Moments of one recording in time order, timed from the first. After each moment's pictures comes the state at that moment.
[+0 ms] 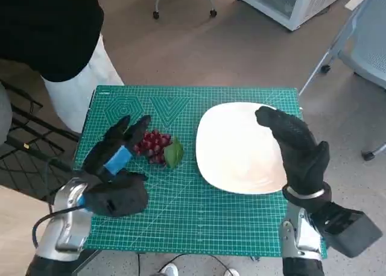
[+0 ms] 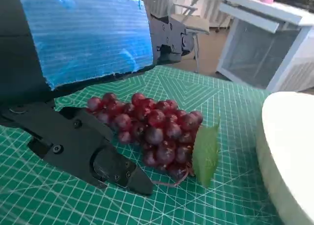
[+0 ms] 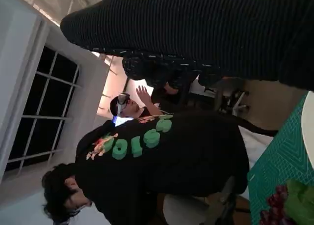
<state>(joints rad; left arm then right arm) -0.28 0.47 -0.12 0.02 0.67 0.09 -0.26 -0.41 -0.06 -0.12 0.39 0.39 -0.72 0.56</state>
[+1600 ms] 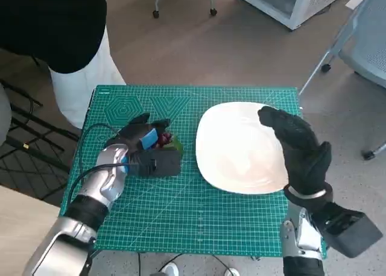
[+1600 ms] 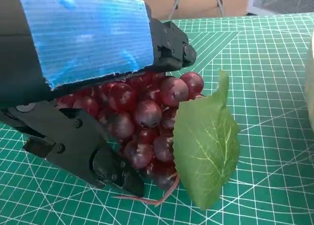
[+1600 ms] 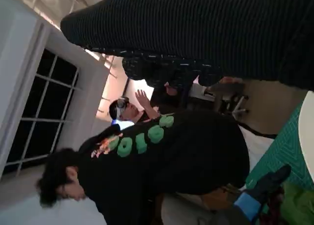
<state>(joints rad) -0.74 0.38 -0.40 0.75 0.72 0.11 -0.21 -0.42 -0.07 -0.13 0.40 0.39 -0.74 0.56</state>
